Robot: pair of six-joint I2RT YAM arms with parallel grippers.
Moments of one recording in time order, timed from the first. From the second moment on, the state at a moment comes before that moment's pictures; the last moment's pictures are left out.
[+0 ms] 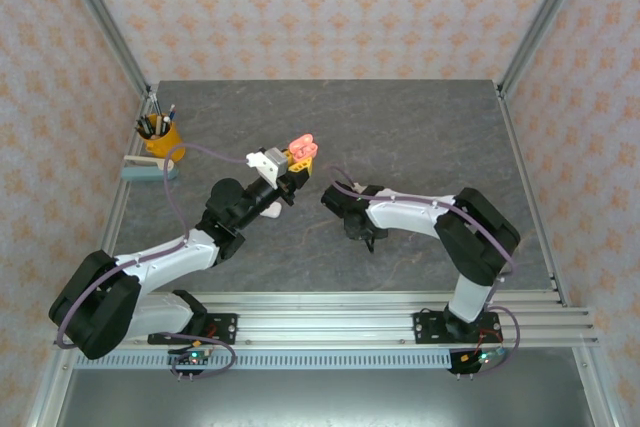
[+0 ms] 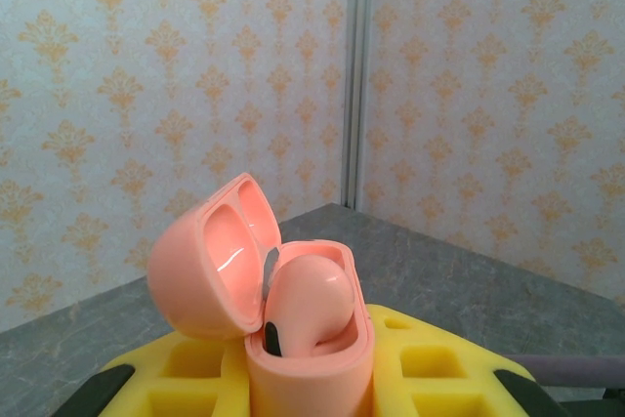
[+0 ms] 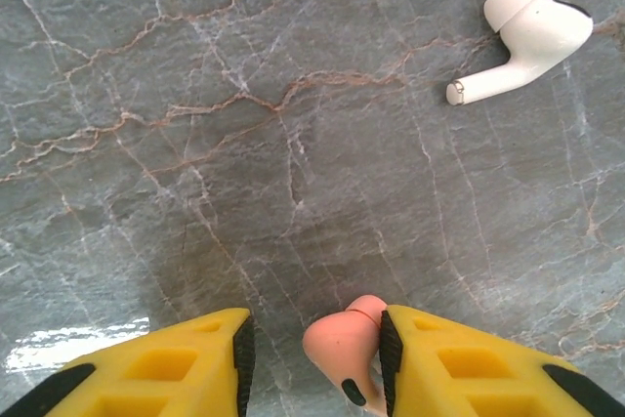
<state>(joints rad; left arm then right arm) -0.57 1.22 0.49 0.87 0.16 -0.03 0.83 1.75 1.01 -0.73 0.33 0.81</state>
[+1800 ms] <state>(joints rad) -0.57 1.11 0.50 0.72 0.15 -0.01 0.64 1.39 0.73 -0.35 -0.06 0.89</state>
